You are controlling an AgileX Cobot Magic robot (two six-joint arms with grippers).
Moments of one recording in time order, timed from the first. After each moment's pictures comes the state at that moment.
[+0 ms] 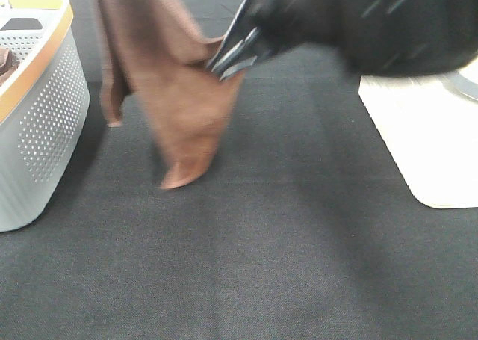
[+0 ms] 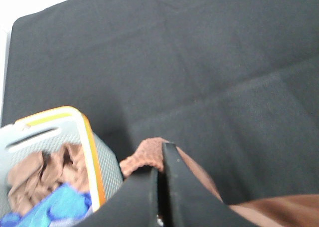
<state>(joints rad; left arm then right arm) -0.68 1.74 -2.10 0.51 1.16 -0.31 0.96 1.54 -1.06 1.75 -0.78 -2.05</state>
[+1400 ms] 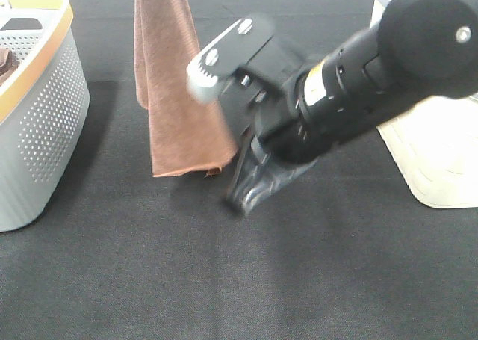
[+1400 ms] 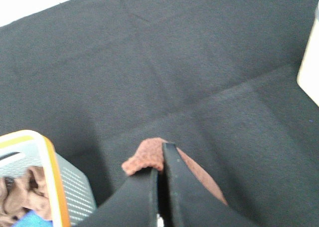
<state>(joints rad) -0.68 1.79 -2.10 0.45 1.07 -0.29 0.83 1.51 -0.95 0.00 0.41 -0.12</state>
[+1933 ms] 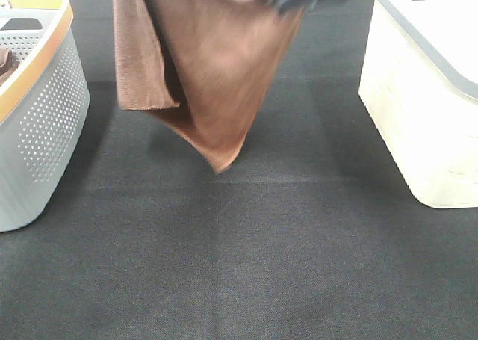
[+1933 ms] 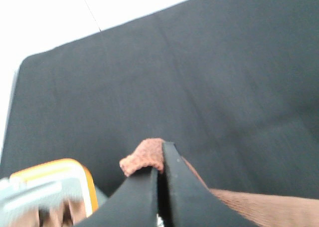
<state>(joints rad) -0.56 1.84 -2.10 0.50 0.91 -0.29 0.70 1.52 -1.28 -0.82 0.60 0.54</state>
